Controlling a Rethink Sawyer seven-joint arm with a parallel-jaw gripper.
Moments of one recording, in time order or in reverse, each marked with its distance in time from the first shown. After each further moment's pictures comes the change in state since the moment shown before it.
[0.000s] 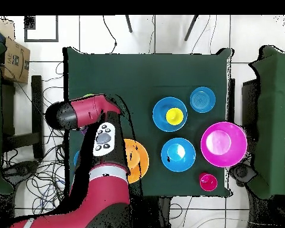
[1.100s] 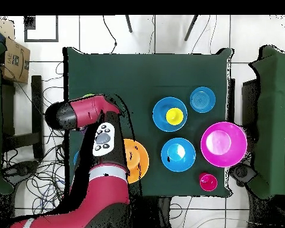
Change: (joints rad) arm 0.000 0.002 0.000 0.000 0.000 0.000 0.000
